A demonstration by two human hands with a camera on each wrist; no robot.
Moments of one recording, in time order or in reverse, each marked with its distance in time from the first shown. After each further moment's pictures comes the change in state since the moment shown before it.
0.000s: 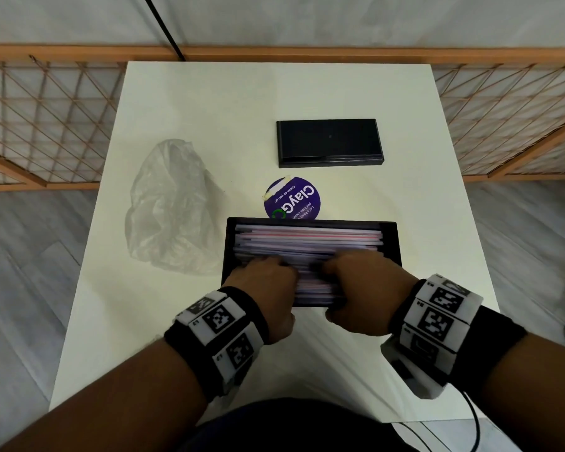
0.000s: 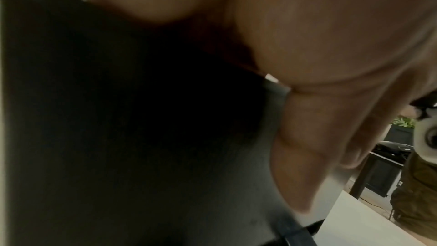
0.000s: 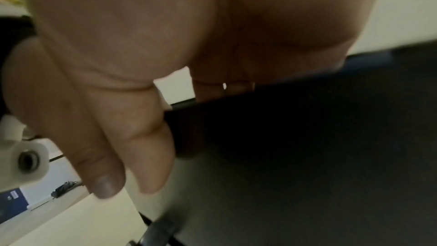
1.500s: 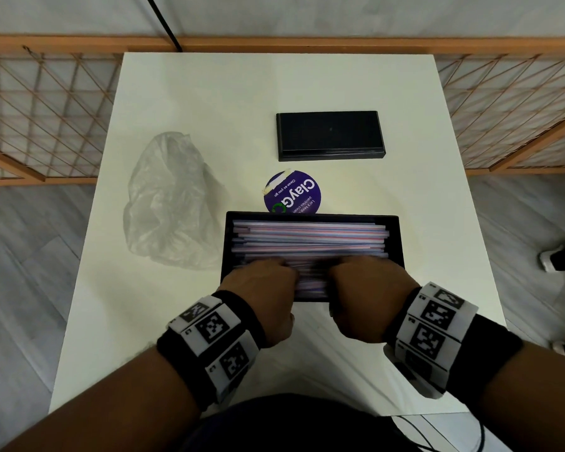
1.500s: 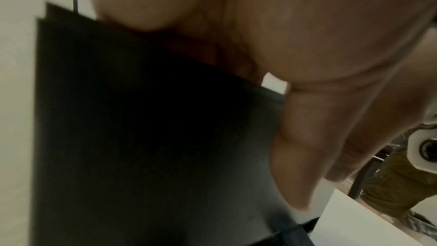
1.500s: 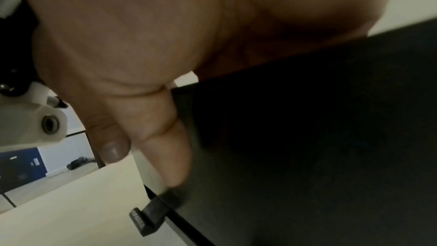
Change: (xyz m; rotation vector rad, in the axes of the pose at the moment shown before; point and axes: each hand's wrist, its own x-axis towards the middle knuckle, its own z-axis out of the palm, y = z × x) left_hand -0.002 -0.003 0.009 -0.052 -0.003 0.014; right_hand -0.007 -0.003 0.012 -0.087 0.039 0.010
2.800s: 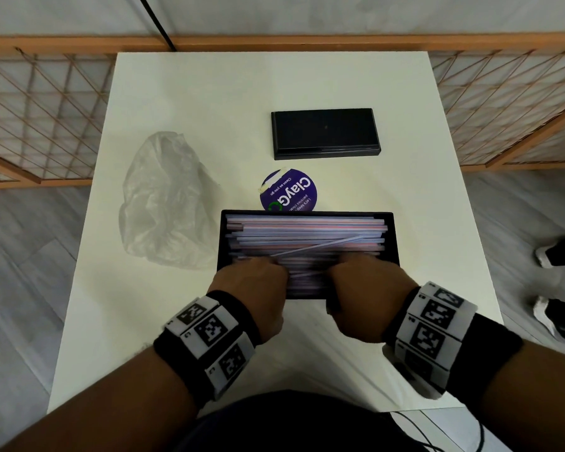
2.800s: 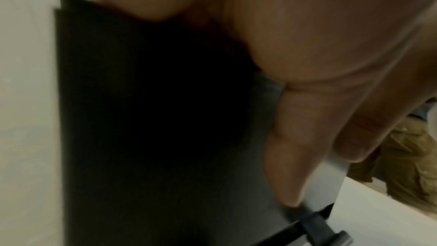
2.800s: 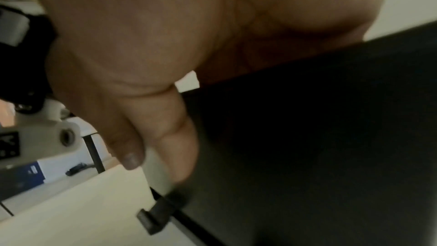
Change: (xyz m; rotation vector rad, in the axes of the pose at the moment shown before) left_hand -0.003 0.000 -0.001 0.088 0.043 -0.051; right_hand -0.005 -0.001 -0.002 0.033 -0.090 0.068
